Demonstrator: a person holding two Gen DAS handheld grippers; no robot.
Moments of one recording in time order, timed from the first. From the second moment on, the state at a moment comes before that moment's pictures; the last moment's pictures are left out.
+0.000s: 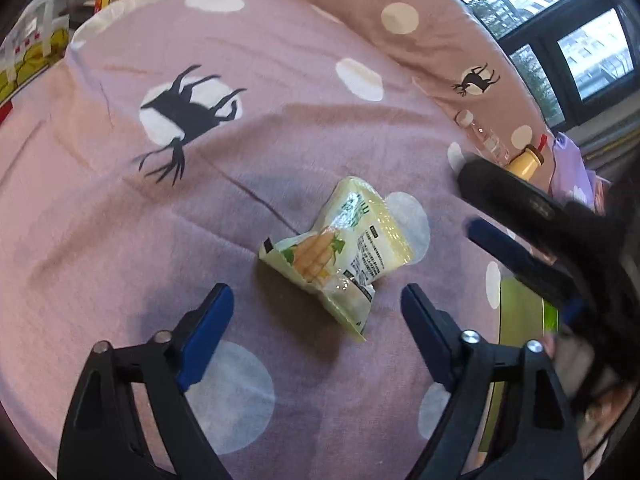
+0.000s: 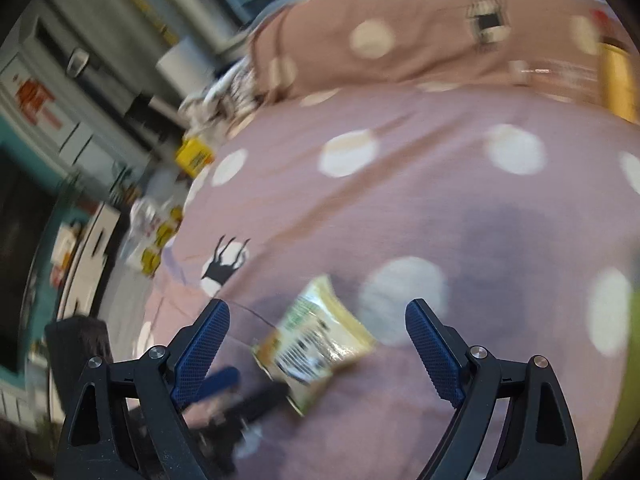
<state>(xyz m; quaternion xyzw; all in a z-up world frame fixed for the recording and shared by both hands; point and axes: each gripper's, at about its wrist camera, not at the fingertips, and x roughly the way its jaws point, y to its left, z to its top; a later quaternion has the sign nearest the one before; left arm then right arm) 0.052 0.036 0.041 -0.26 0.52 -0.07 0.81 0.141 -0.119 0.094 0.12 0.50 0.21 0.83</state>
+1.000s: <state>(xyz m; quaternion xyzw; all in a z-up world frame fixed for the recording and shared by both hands) 0.052 0.035 0.035 -0.22 0.54 -0.10 0.81 0.138 -0.089 0.038 0.10 0.58 0.25 0.77</state>
